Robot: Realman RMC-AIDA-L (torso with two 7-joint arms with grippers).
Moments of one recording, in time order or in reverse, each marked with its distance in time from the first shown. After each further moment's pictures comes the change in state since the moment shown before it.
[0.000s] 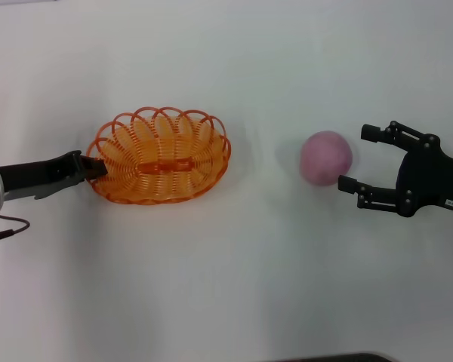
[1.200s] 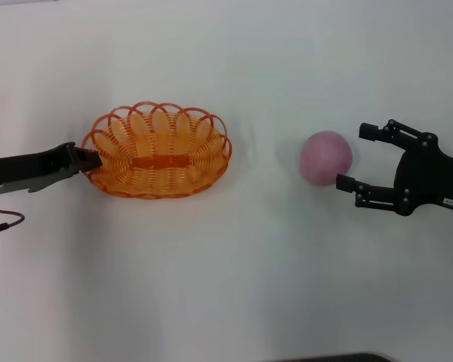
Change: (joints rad) left arm 0.027 0.002 0.027 0.070 -0.002 -0.004 -0.050; right arm 0.005 0.002 0.000 0.000 0.000 0.002 -0.003
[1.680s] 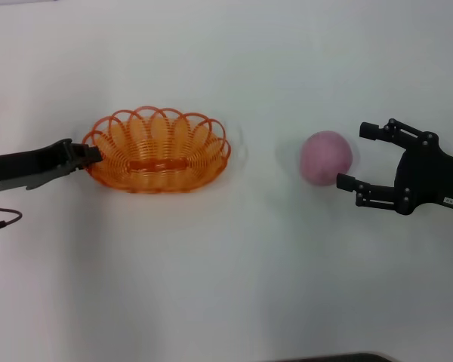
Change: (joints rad) left arm 0.006 0.001 -0.007 0.006 -0.016 0.000 0.007; right arm 0.001 -0.001 0.001 0.000 0.000 0.001 0.000
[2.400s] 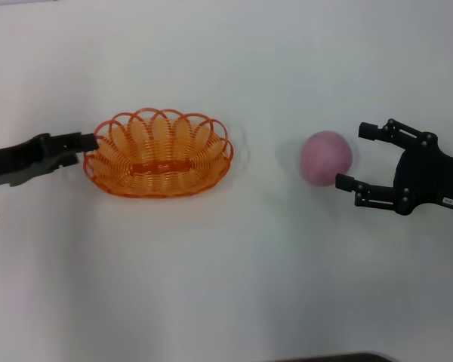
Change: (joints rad) left arm 0.003 0.008 -0.156 -0.010 -0.082 0.160 0.128; right arm 0.000 0.003 0.000 0.000 0.001 0.000 0.000
